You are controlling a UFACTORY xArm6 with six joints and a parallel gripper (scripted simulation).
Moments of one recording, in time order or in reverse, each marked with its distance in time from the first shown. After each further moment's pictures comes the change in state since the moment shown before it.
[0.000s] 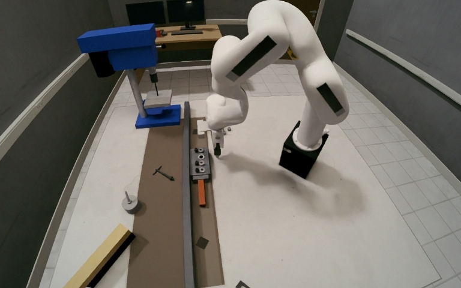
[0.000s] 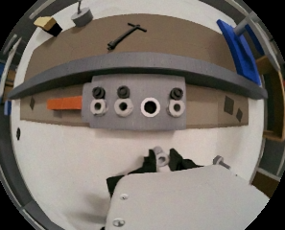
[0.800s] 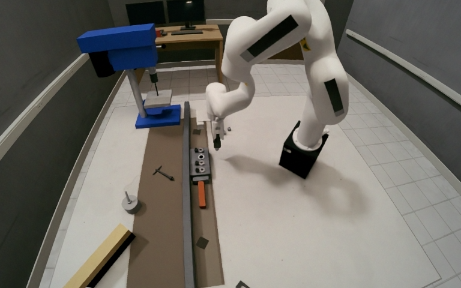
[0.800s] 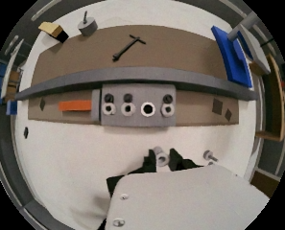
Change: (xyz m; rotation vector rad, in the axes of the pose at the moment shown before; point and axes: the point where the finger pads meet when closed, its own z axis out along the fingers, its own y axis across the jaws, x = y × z) arm 0.000 0.000 -0.051 0.000 0.003 0.000
